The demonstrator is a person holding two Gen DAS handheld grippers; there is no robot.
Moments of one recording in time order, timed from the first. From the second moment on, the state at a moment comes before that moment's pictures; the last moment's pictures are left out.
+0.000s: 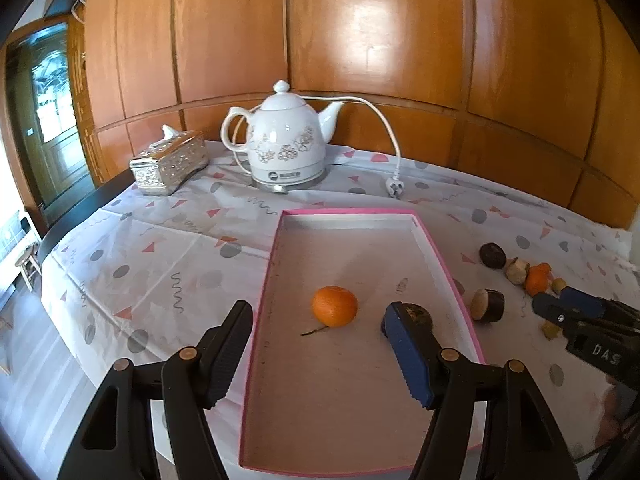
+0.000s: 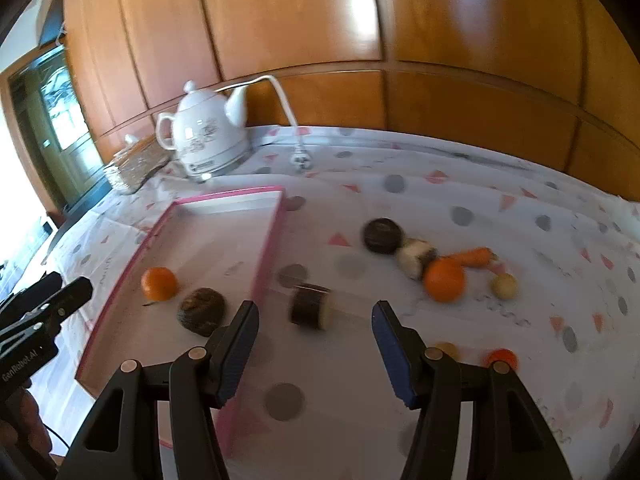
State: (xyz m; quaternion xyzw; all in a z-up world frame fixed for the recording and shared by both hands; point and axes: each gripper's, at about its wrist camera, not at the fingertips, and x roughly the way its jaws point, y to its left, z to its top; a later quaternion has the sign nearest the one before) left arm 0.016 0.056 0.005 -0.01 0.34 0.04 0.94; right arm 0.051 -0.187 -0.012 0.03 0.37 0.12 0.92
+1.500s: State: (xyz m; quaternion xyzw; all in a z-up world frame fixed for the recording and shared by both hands) left arm 0.097 -0.071 -0.025 0.03 0.44 -0.20 0.88; right arm 0.052 -0.309 -0.083 0.07 0.40 0.00 0.91
